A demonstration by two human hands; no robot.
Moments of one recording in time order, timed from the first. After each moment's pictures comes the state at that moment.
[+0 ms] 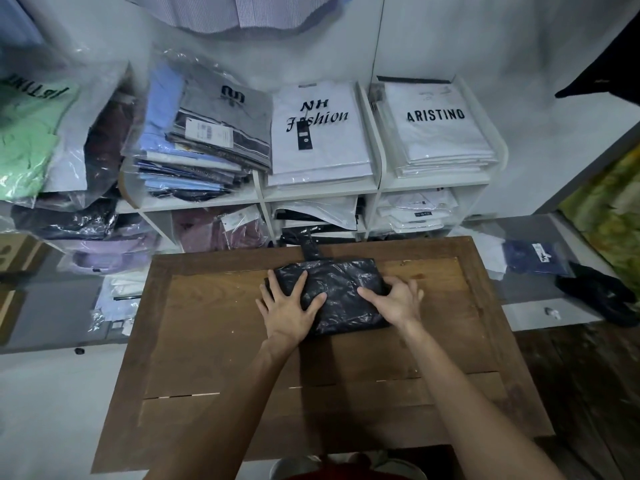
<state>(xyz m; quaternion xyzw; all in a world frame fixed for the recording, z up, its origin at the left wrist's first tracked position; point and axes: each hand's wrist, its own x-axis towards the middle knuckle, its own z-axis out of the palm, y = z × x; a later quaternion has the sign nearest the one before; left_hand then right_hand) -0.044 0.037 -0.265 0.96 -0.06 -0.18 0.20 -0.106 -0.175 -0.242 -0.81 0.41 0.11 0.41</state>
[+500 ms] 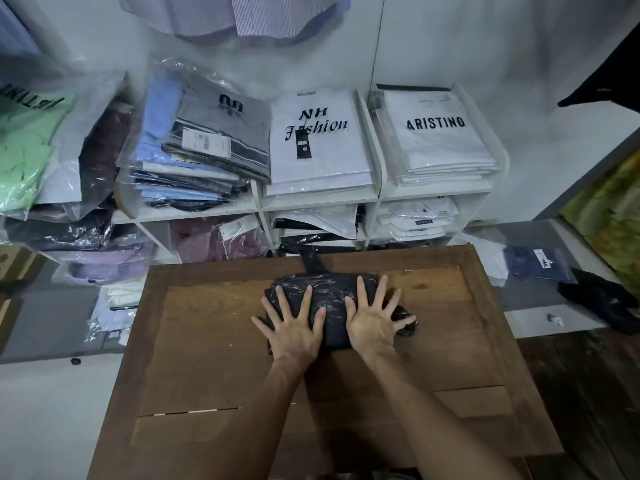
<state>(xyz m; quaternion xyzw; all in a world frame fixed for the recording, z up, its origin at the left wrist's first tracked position) -0.058 0.023 -0.283 0.98 -0.07 -0.18 0.07 -0.095 -0.123 -0.273 -0.91 0.33 0.15 0.19</state>
